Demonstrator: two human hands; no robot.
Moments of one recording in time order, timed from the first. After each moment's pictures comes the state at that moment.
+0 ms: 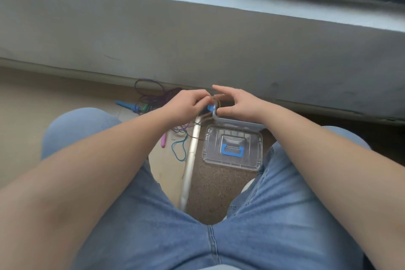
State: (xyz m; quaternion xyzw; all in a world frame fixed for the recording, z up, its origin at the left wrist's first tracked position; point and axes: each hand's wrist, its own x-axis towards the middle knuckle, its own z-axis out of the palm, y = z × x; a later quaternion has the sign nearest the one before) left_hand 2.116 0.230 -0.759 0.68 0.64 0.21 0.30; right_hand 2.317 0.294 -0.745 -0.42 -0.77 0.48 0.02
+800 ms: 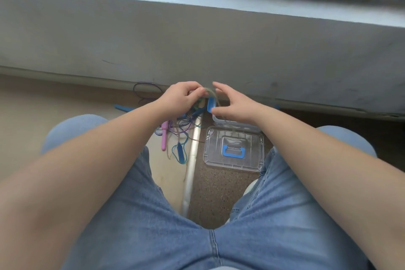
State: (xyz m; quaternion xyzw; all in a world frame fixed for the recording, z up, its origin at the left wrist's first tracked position) left_hand 2.097 0.251 -0.751 0.62 0.65 0.23 0.37; right_hand 2.305 0.291 -0.742 -0.45 -0.74 0.49 0.05
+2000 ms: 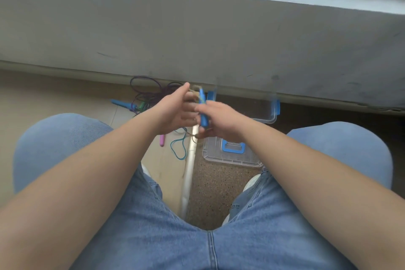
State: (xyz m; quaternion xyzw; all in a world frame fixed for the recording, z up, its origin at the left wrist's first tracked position) left_hand 2.112 0.221 -0.767 0.23 0.57 0.36 0.71; right_hand 2.268 0.247 -0.777 -0.43 -0.45 0.77 0.12
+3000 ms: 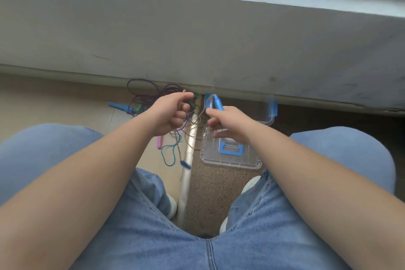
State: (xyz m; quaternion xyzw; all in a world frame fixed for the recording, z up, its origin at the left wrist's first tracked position) left_hand 2.104 0.233 -0.781 0.17 0.61 0.39 0.67; right_hand 2.293 0.261 -0.788 -0.57 -0.43 0.69 0.10
